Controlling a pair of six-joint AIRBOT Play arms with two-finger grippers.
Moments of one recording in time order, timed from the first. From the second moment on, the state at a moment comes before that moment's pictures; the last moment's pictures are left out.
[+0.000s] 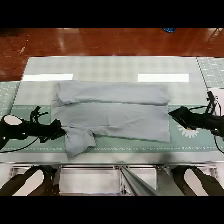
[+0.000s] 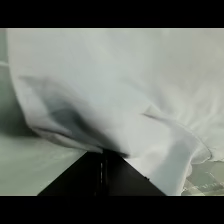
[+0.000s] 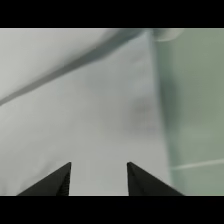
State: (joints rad) left arm 0.27 -1.05 0.39 0.97 -1.05 -1.47; right arm -0.45 -0.87 0.47 -0.84 1.02 1.34
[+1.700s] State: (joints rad) left arm 0.23 -1.16 0.82 0.90 -1.05 -1.43; right arm -0.54 -1.16 0.68 -0.62 1.20 1.06
